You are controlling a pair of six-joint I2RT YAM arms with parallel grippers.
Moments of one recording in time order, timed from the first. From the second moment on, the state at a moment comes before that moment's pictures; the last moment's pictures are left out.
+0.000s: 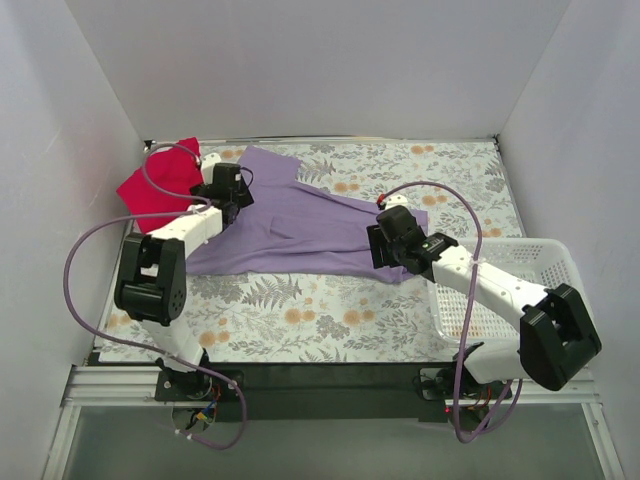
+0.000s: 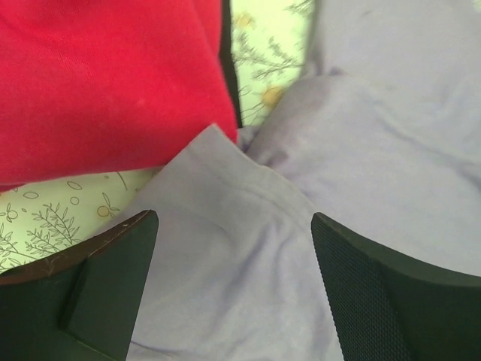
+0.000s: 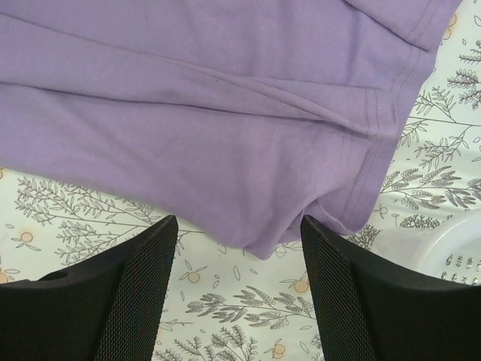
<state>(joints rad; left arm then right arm) -0.21 1.77 1.13 -0.08 -0.48 -0.48 0.67 1.34 0.88 -0.42 0.32 0.29</state>
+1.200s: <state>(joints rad) -0.41 1.79 1.04 -0.02 -0.31 -0.50 0.53 1.59 1.03 -0.40 0.34 0.28</state>
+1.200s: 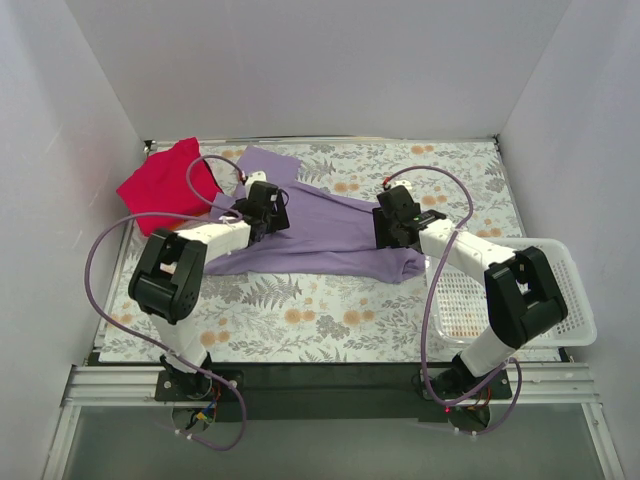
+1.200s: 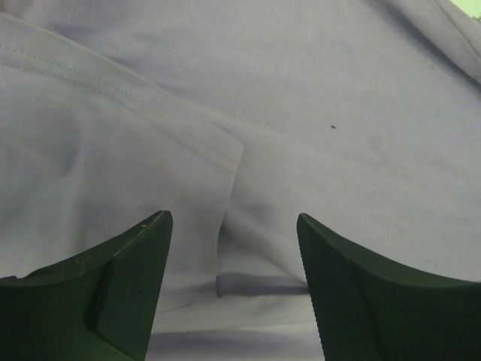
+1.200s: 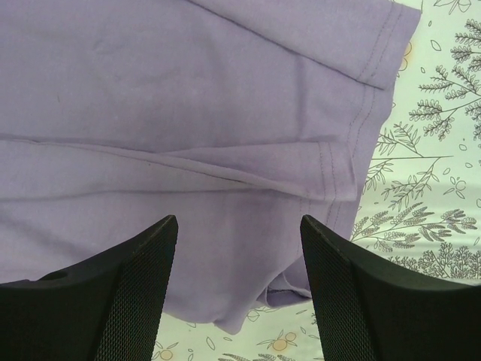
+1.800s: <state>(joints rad) -0.41 1.91 1.12 -0.05 -0.40 -0.47 0.53 1.58 1.00 -0.37 0.32 0.28</state>
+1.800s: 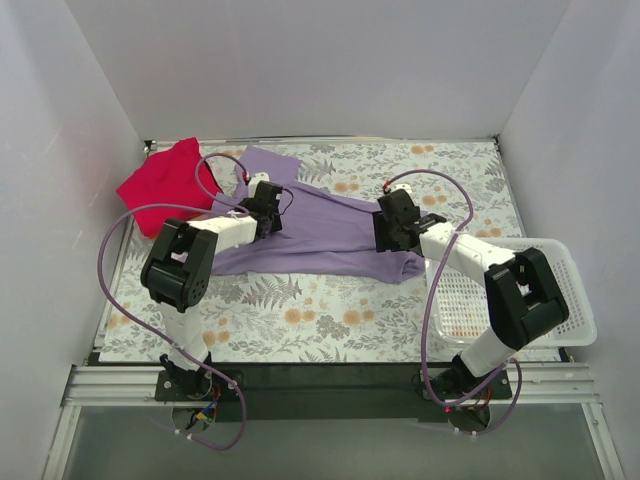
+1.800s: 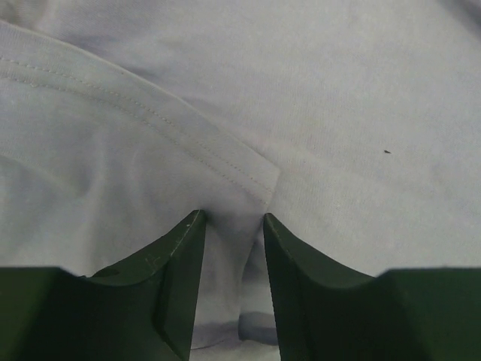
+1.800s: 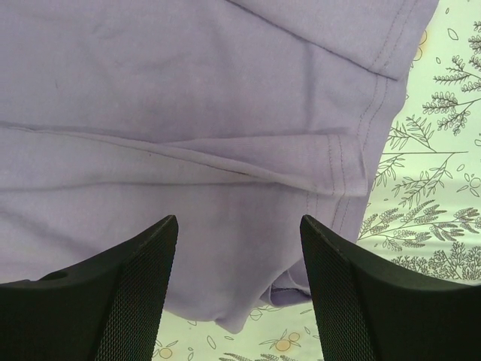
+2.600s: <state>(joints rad) -0.41 1.91 1.15 -0.06 -0.44 -0.46 0.52 1.54 0.95 -0.37 0.32 0.28</state>
